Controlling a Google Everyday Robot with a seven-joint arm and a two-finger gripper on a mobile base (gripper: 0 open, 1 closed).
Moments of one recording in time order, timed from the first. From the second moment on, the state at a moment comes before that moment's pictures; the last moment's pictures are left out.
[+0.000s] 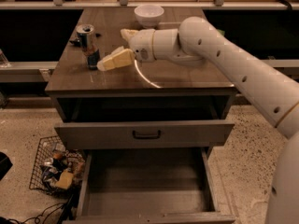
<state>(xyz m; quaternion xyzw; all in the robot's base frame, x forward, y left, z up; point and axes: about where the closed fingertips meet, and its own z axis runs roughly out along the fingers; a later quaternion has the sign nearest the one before) 0.682 0.112 0.906 -0.48 0.60 0.38 0.52</state>
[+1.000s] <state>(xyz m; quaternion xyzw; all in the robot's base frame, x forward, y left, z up) 0.721 0.183 0.885 -0.49 0.54 0.44 0.52</state>
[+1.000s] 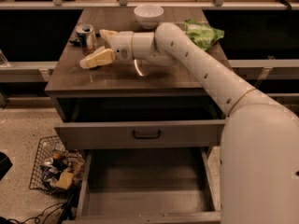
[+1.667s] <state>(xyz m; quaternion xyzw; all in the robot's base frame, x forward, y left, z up) 0.721 0.204 0.887 -0.51 0.53 0.44 0.51</state>
